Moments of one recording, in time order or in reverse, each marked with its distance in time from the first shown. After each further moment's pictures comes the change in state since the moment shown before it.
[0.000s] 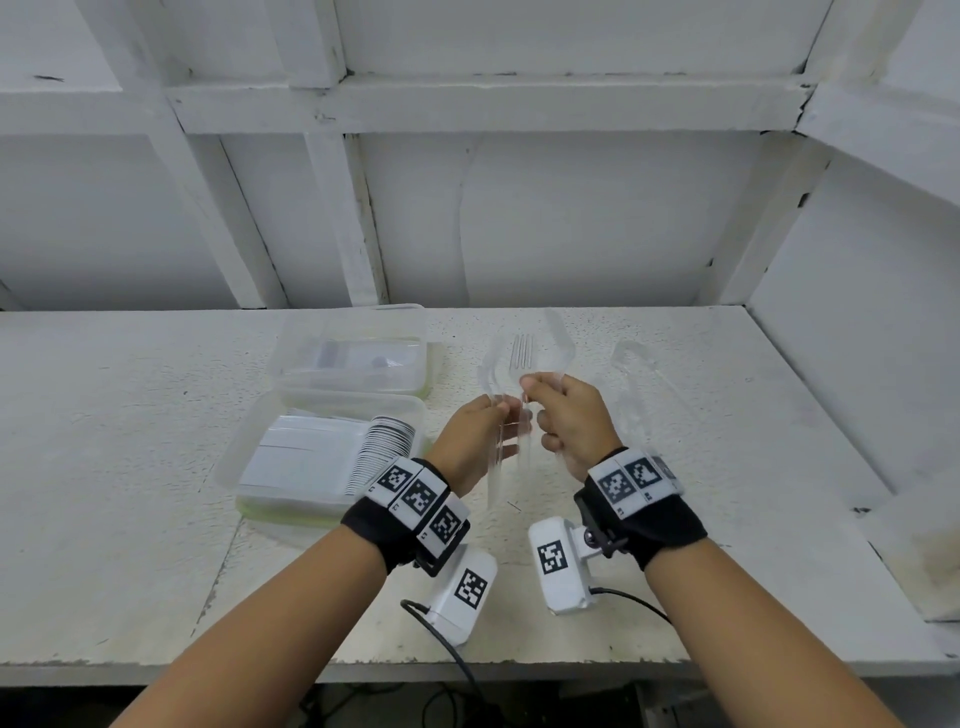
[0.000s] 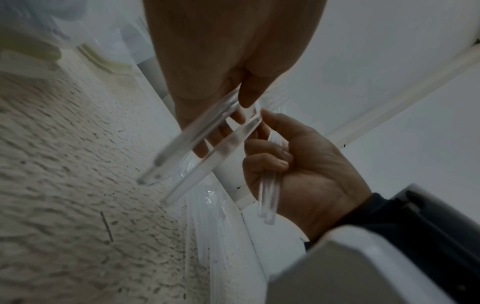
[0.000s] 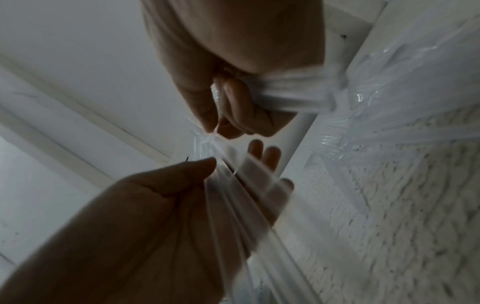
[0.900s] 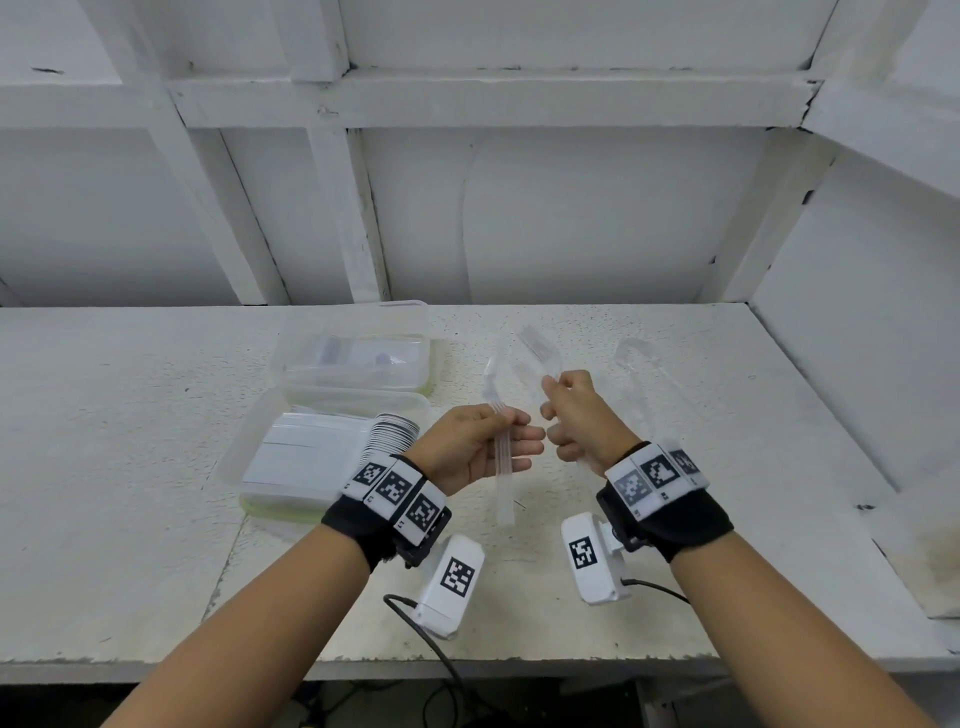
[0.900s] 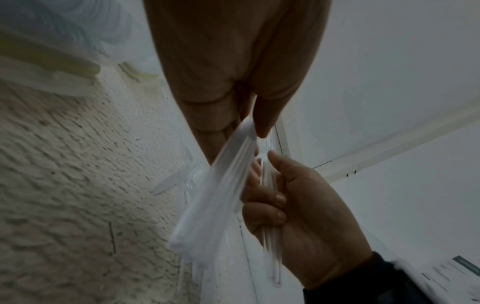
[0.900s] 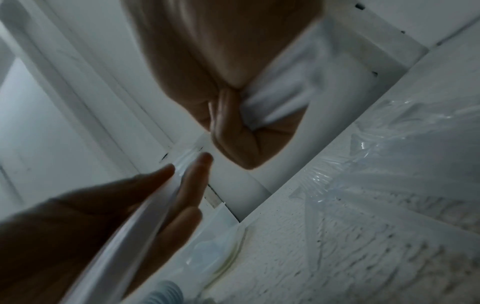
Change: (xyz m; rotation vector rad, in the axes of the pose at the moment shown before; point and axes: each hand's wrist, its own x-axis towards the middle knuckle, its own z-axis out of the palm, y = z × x) left_hand -0.009 0.005 -0.023 -0.079 -0.192 -0.122; right_hand 0.006 -0.001 -0.010 -0.279 -0.095 0.106
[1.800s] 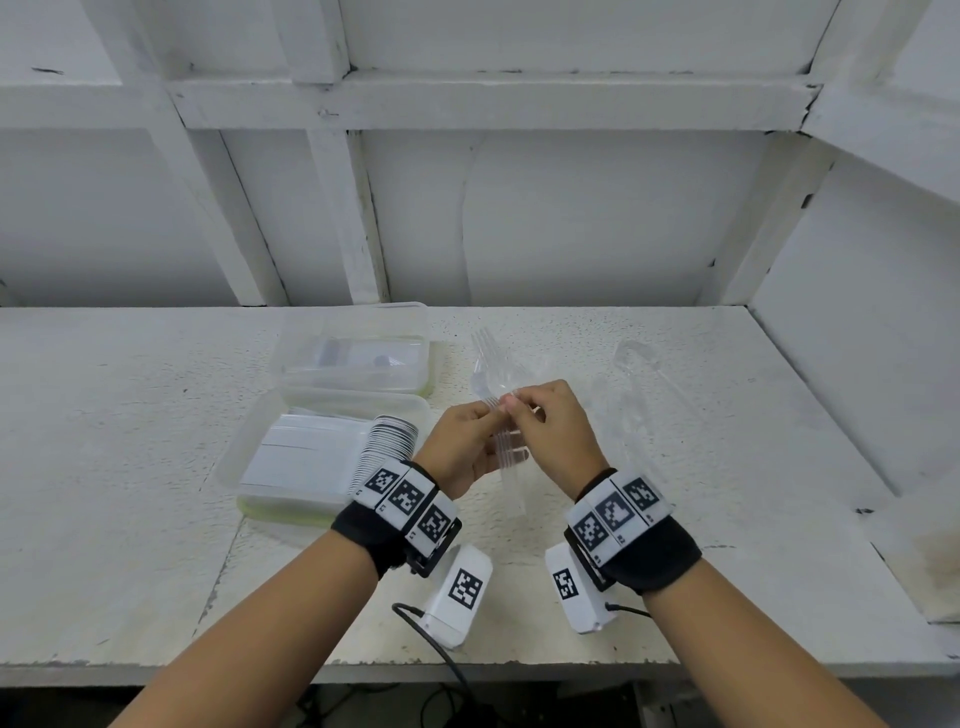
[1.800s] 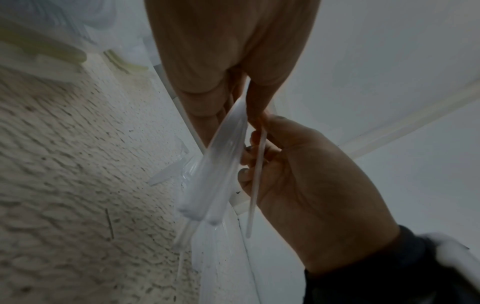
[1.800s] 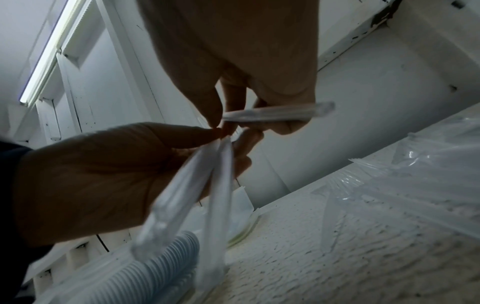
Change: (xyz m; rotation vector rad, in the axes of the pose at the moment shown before) left_hand 0.009 -0.007 0.004 0.037 0.144 0.118; right_hand -0.007 0.015 0.025 -0.342 0.186 -0.420
